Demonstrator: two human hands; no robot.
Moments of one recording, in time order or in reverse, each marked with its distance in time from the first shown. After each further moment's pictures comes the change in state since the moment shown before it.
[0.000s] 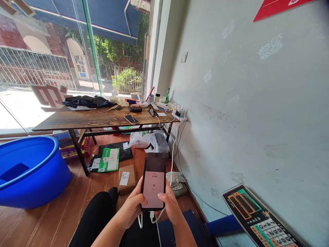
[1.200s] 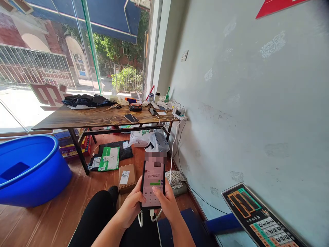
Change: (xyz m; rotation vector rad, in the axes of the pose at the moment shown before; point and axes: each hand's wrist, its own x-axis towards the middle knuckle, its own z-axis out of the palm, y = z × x) left_hand 0.014 -0.022 -0.025 -0.092 0.042 0.074; right_hand 0.005 0.000 0.009 -0.201 0.086 -0.059
